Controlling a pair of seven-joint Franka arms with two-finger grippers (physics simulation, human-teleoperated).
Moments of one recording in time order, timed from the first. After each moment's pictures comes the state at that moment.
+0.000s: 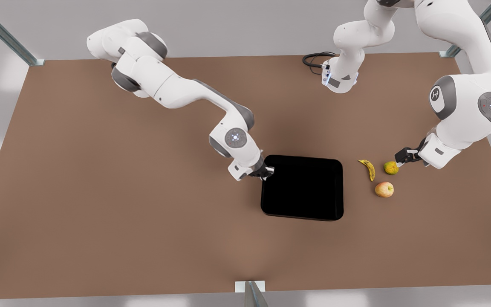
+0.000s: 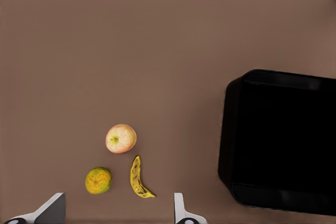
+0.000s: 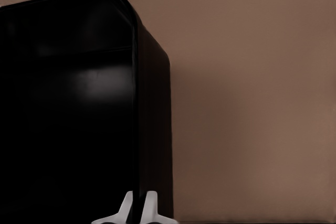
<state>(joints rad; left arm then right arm) 0.14 0.14 -0.13 -1.64 0.03 1.81 0.02 0.47 0.91 0.46 -1.19 -0.25 2.32 1.03</state>
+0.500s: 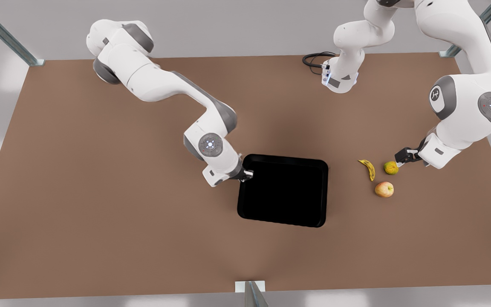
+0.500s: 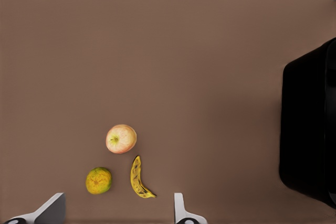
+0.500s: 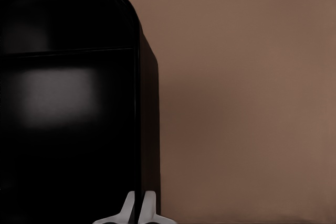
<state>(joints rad) 0.14 0.14 -0.13 -1.64 0.03 1.81 0.02 0.33 0.78 0.48 -1.19 -0.15 2.05 0.93</state>
